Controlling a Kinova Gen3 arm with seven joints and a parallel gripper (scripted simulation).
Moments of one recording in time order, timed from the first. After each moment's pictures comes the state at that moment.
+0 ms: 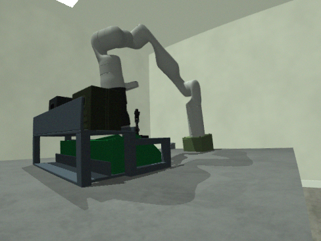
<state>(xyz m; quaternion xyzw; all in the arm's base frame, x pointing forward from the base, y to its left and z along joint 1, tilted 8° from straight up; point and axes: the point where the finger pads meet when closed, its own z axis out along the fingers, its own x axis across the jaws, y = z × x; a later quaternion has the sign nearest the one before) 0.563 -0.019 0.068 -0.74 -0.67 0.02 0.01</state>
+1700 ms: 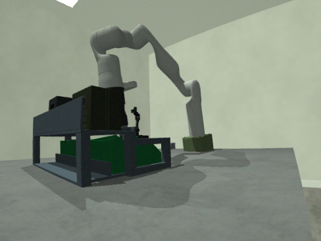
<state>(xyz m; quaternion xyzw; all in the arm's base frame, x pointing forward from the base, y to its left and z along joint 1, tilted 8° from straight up) 0.574 -0.020 0.067 -0.74 -0.67 0.02 0.01</state>
